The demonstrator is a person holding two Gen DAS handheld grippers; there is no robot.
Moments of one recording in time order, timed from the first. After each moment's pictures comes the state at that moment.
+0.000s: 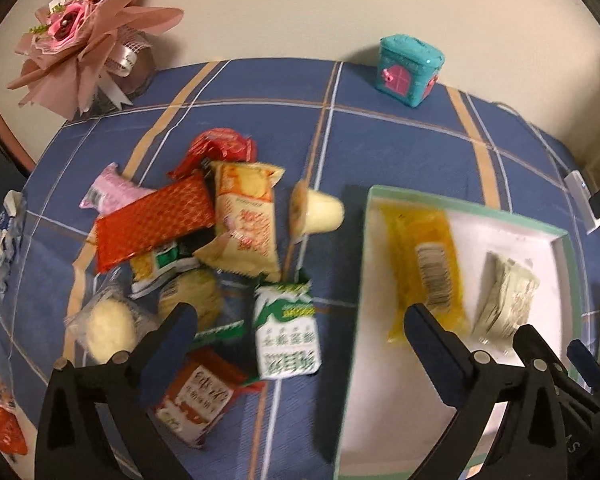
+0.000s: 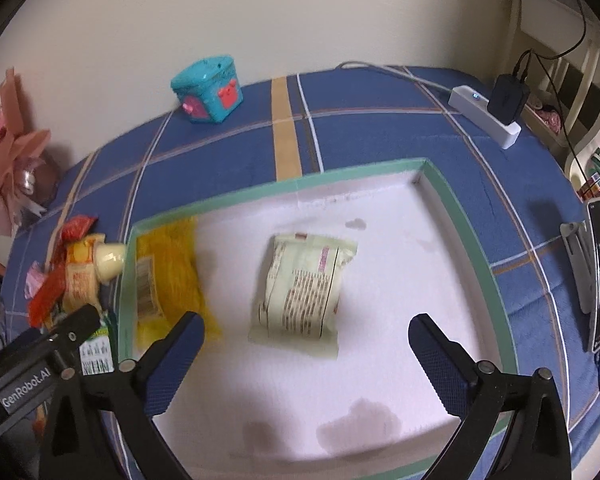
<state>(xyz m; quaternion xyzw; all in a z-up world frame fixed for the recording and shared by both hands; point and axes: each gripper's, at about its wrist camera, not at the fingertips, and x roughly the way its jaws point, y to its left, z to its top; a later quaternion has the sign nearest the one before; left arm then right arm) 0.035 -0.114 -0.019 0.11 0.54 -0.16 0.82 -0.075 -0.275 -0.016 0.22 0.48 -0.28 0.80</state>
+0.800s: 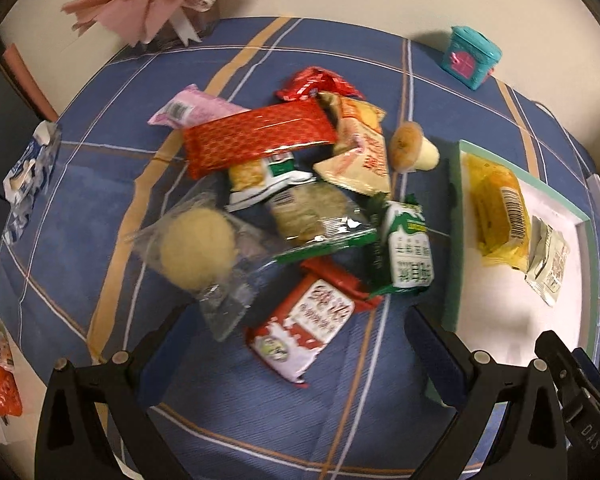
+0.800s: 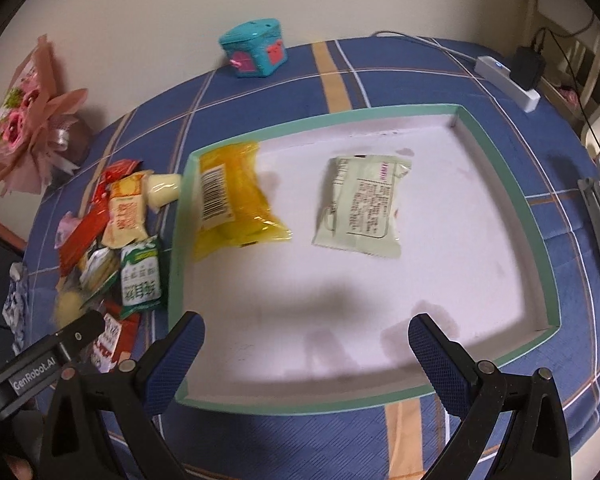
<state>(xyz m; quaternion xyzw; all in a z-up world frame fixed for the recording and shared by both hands) 0.023 -0.016 -0.028 0.08 0.58 -0.11 0.80 -0.094 -0.211 -0.013 0.23 0.50 -0.23 0.80</state>
